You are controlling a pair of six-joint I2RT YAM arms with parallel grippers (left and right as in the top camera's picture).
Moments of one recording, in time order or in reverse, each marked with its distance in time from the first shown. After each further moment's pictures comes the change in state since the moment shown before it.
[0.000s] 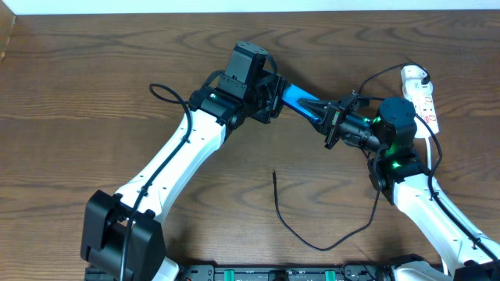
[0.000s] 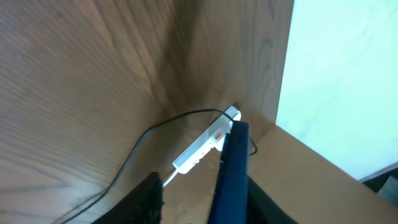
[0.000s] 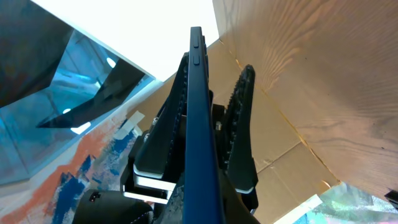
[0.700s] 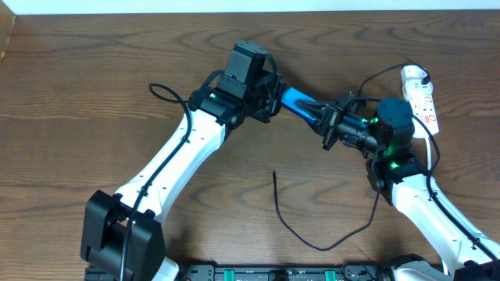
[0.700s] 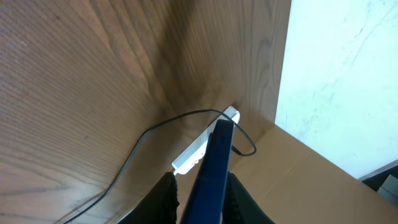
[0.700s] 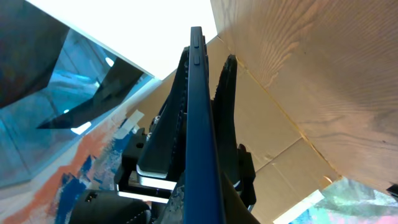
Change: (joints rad) left arm 0.000 0.000 0.000 0.005 0.000 0.004; right arm 0.016 0.001 0.000 -0.001 0.003 0.023
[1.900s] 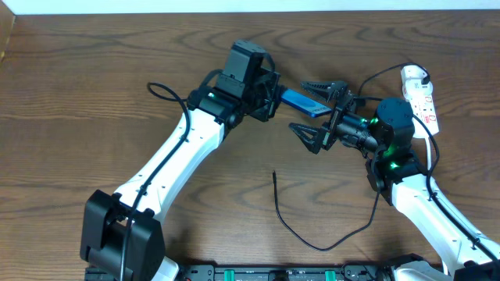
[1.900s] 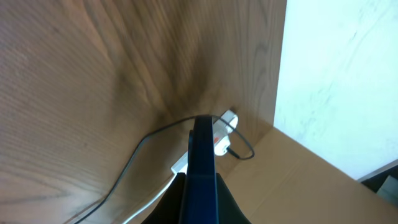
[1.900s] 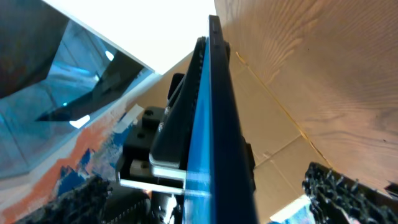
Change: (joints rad) left arm 0.021 0.000 0.000 0.008 -0.003 0.024; right arm 0.002 0.000 0.000 0.015 -0.011 -0.009
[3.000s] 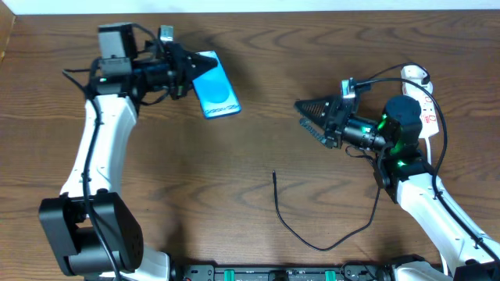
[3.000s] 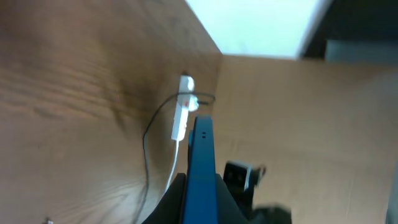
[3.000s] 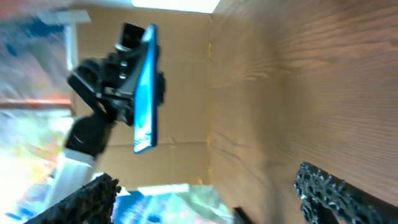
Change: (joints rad) left arm 0.569 0.000 0.000 0.000 0.824 0.866; right arm -0.061 0.000 0.000 -0.082 -0.192 -0.832
